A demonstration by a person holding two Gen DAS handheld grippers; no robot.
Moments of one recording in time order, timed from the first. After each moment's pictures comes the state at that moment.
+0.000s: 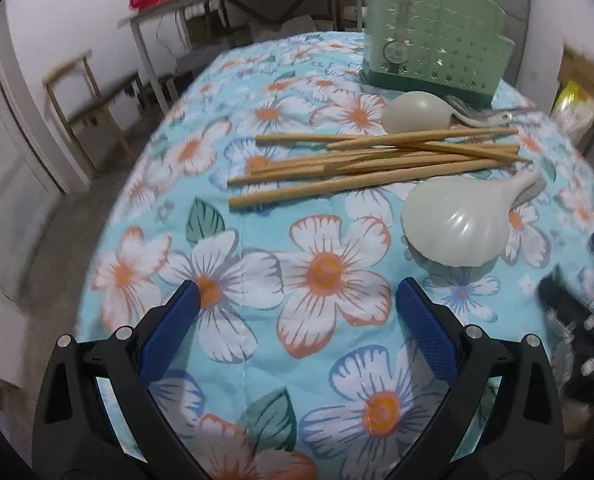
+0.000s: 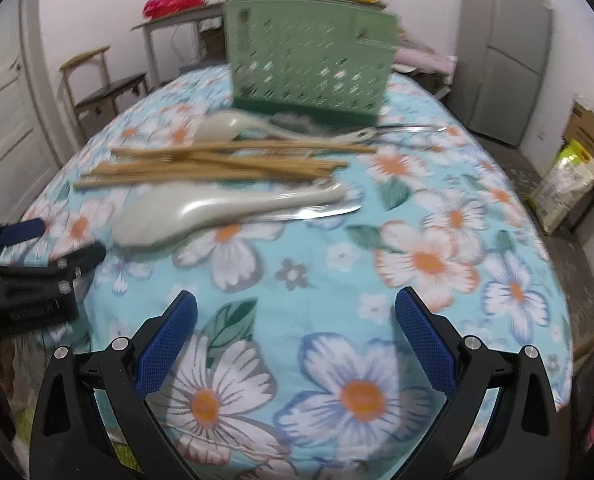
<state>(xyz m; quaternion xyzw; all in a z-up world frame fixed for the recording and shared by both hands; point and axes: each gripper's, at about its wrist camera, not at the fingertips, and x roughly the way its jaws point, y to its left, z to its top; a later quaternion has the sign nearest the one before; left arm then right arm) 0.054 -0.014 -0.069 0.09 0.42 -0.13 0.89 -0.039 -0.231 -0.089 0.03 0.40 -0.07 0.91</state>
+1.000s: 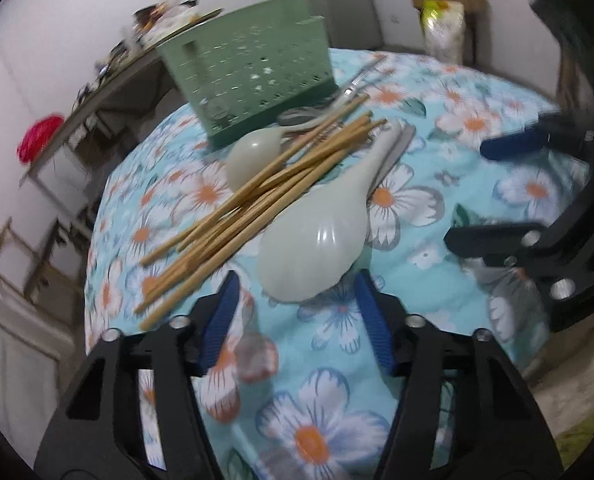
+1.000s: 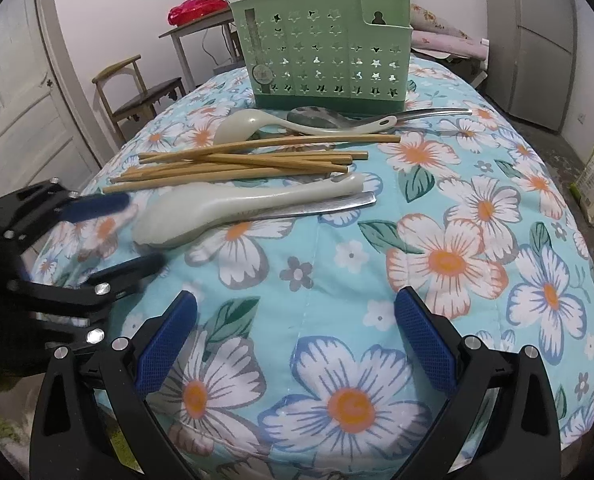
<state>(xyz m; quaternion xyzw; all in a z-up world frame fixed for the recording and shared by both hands) 0.015 -0.091 -0.063 0.32 0.30 -0.31 0.84 -0.040 -0.257 -0.090 0.09 0.40 0.01 0.91</state>
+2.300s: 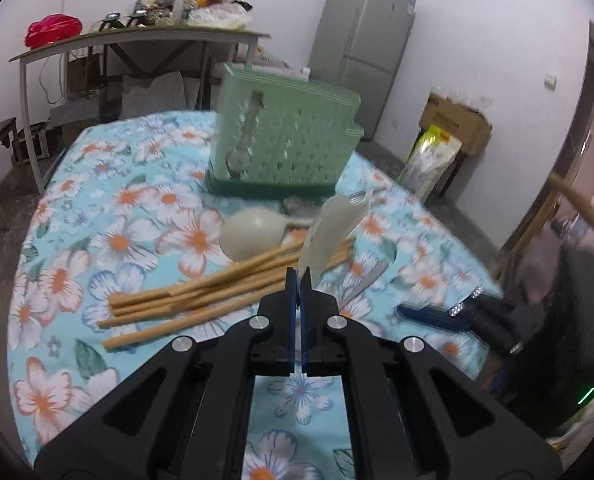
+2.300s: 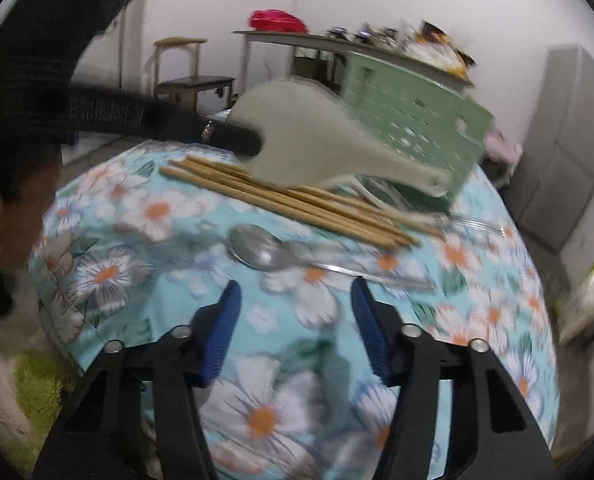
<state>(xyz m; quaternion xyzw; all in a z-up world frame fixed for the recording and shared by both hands) 0.058 -0.045 -0.003 0.00 0.33 -0.39 0.86 -0.047 -0.181 -0.070 -0.11 0.32 0.05 0.94</state>
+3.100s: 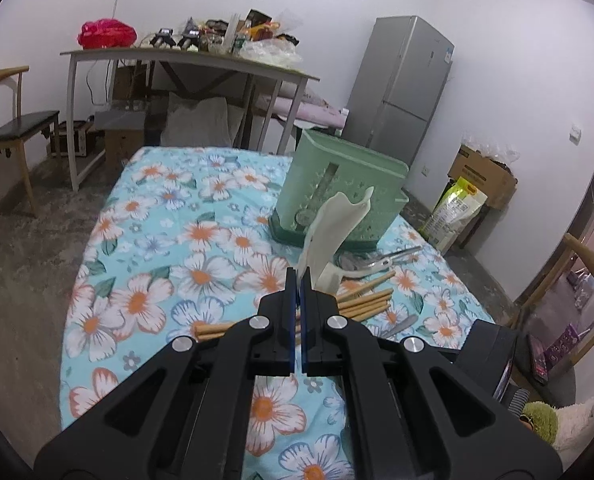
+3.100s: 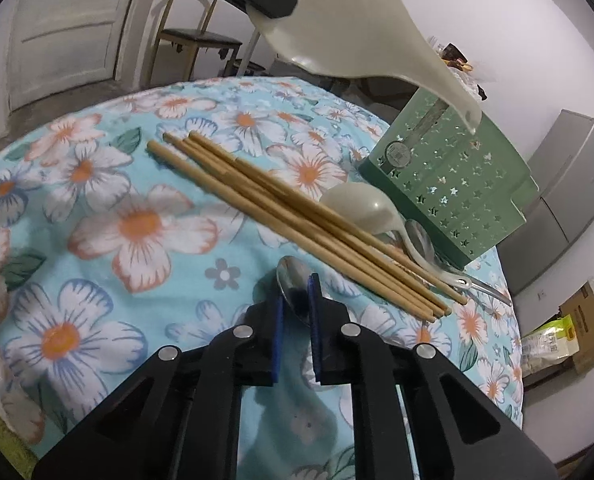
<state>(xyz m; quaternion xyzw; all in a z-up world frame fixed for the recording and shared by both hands) 0.073 0.012 0.029 -0.05 0.29 -0.33 0.90 0.010 -0.125 -0.086 -0.22 0.34 0.00 0.91</state>
